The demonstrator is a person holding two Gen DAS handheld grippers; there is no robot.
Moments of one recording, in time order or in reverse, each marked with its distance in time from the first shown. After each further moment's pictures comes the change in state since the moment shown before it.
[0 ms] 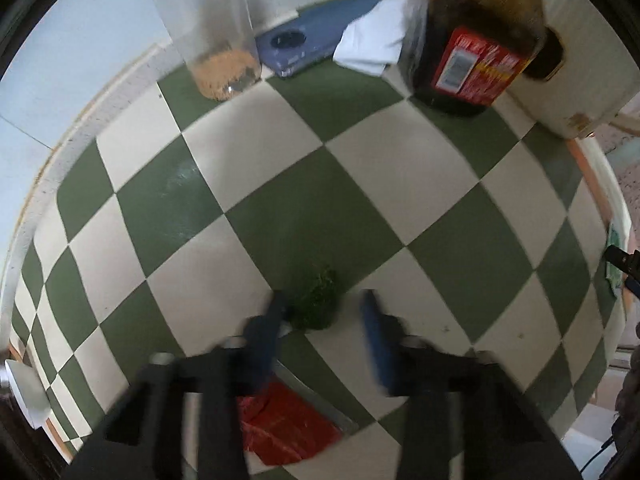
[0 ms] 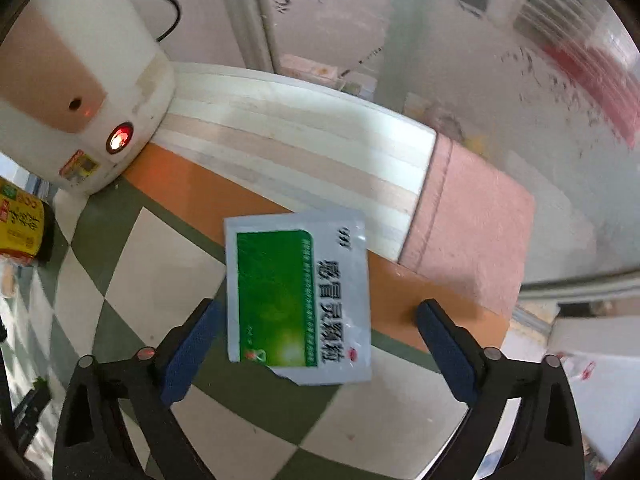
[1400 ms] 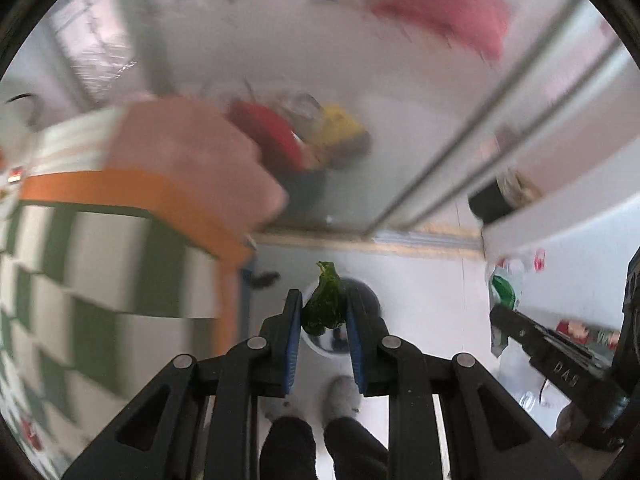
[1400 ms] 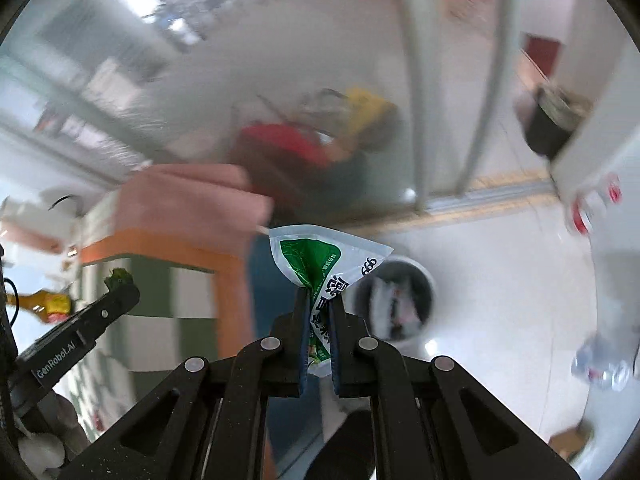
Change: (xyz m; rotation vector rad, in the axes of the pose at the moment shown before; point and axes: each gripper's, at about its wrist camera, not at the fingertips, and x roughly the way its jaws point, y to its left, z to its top) left arm -0.054 -0.456 -0.225 0.852 -0.021 -0.326; right arm -0.055 -0.395 -0.293 0.707 -0.051 0.192
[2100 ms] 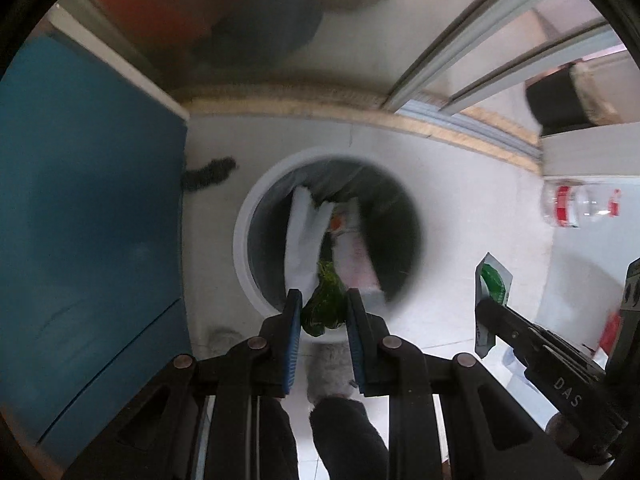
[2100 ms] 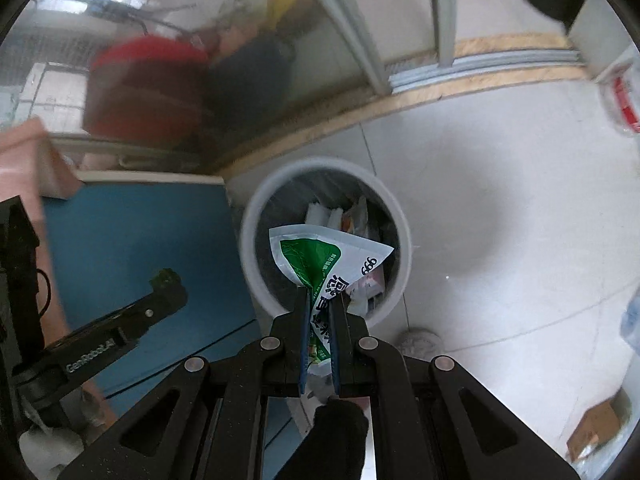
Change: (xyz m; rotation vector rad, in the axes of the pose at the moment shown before) left arm 0.371 -0.033 -0.081 -0.055 0.394 0.028; right arm 0.348 -0.202 -0.041 0.114 0.282 0.080
